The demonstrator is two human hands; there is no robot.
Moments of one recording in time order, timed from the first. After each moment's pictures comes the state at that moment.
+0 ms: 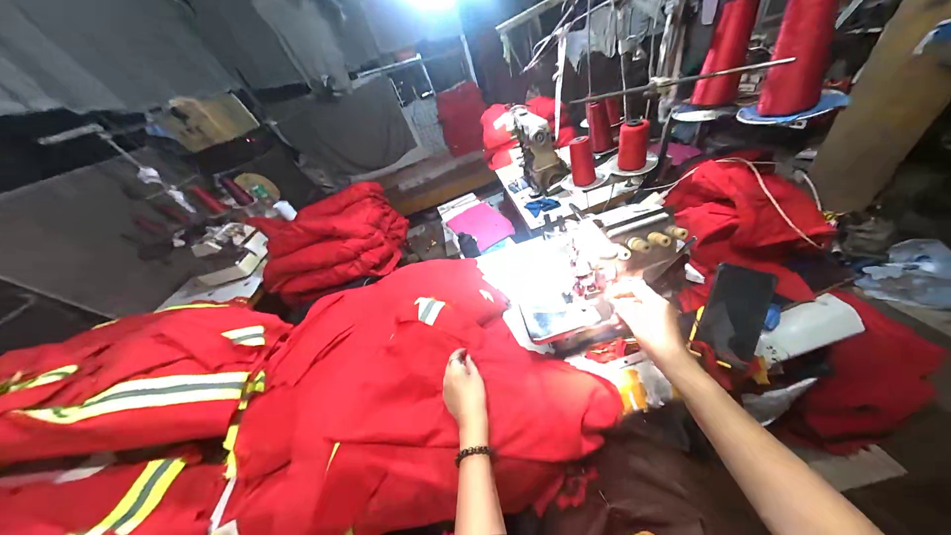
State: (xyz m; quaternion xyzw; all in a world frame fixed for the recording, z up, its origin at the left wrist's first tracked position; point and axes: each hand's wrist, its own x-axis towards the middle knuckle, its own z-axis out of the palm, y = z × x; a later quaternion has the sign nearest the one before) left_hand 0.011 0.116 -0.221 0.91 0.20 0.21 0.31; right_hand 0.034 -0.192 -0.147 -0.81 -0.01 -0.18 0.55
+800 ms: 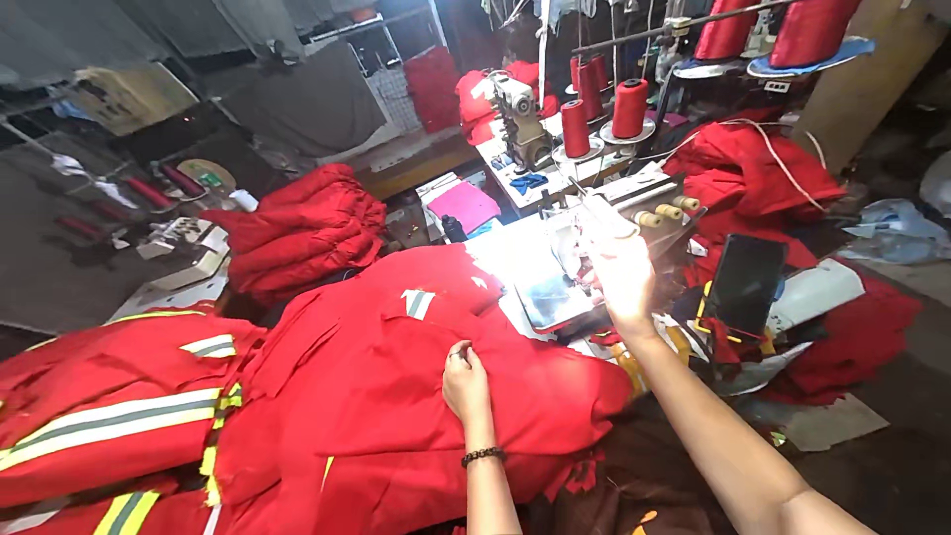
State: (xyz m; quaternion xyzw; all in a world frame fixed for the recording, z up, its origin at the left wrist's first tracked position) left_hand 0.016 0.118 -0.230 0.91 0.21 0.22 0.29; right_hand 0.068 -0.130 -0.137 -0.70 0.10 -0.34 0.62
